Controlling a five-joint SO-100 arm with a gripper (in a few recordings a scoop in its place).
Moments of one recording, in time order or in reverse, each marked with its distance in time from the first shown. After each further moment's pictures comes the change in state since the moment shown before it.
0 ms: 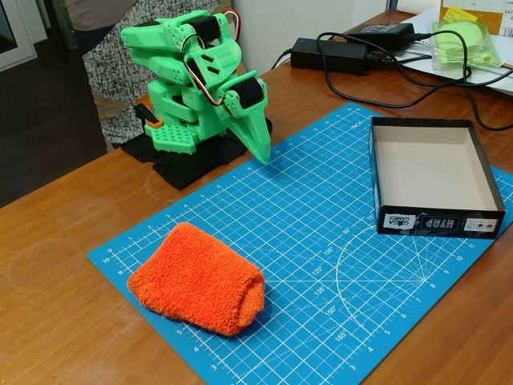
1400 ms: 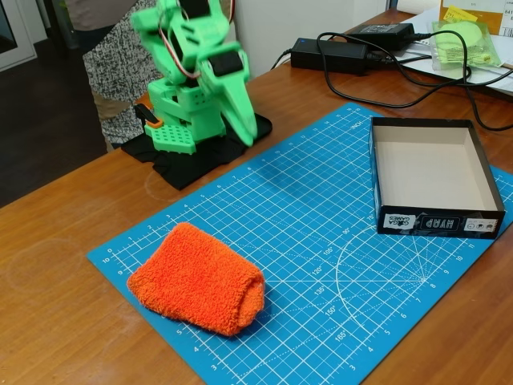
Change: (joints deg) arm 19.9 -25.8 -30.8 -2.1 11.2
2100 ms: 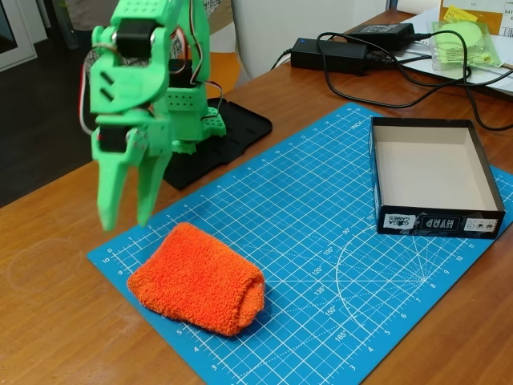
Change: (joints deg) arm 27.3 -66.1 -30.6 -16.1 10.5
